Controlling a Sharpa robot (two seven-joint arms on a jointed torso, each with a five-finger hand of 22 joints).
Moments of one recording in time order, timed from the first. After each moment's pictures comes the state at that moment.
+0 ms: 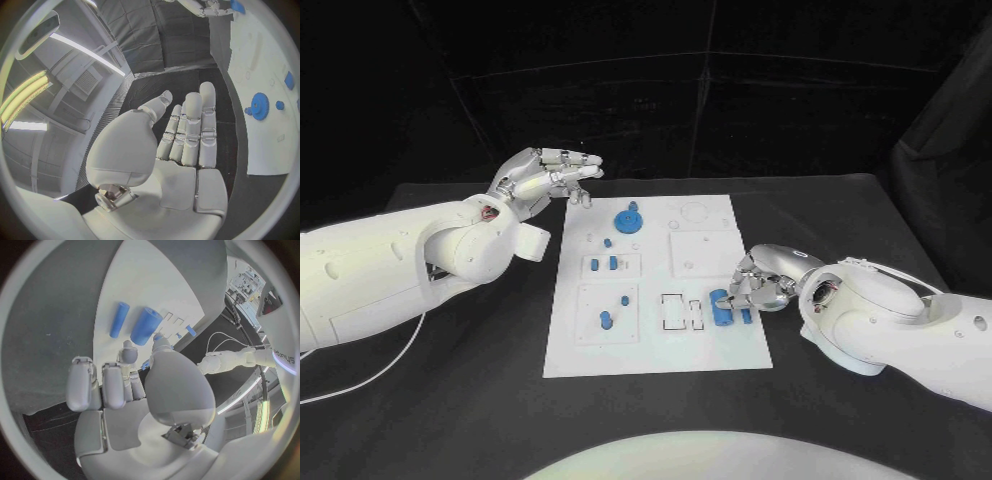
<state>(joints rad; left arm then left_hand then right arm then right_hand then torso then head) 1.29 -0.86 -0.14 1.45 -0.03 -0.16 0.44 1.27 -0.06 0.37 -0.11 0.04 0.94 0.21 0.16 0.07 0.95 0.13 0.36 0.09 1.17 0.04 0.95 0.59 0.17 1.14 0.14 0.62 0.65 1.04 -1.03 -0.04 1.86 -1.50 -0.28 -0.53 1.23 -0.09 -0.17 0.29 0.30 1.01 0.10 0.31 0.16 1.30 0.02 0.96 0.90 1.47 -0.05 1.38 1.21 0.08 1.40 0.06 1.42 1.31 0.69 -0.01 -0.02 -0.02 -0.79</state>
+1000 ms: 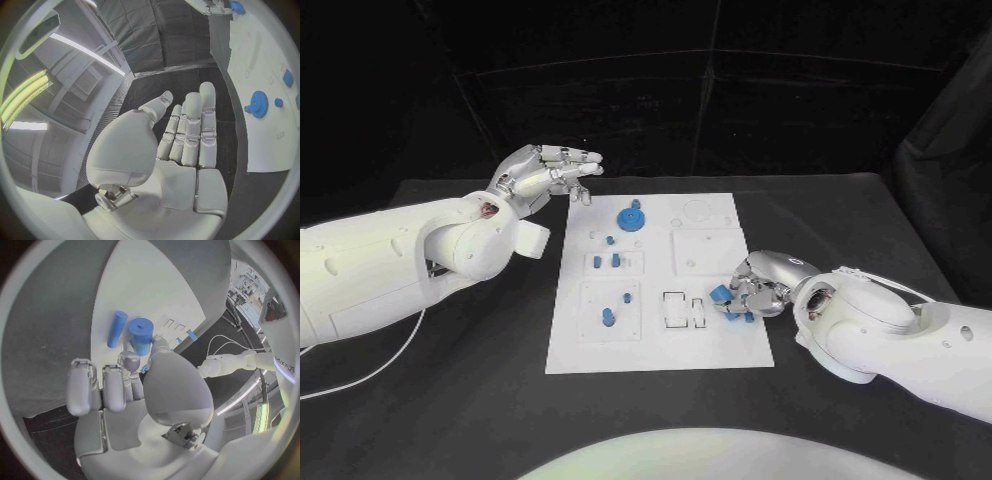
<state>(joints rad) 1.29 -0.87 -0.14 1.45 -0.03 -0.15 0.44 1.28 -0.06 0.37 -0.11 0.04 0.94 0.21 0.16 0.07 0.95 0.13 0.36 0.09 1.17 0.04 0.95 0.58 0.17 1.14 0.14 0.62 0.65 1.01 -1.01 -0.04 1.85 -1.52 -0.33 -0.53 1.29 -0.01 -0.17 0.28 0.49 1.04 0.08 0.34 0.19 1.34 -0.01 1.03 1.03 1.47 -0.06 1.42 1.29 0.06 1.43 0.05 1.45 1.31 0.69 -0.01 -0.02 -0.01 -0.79</state>
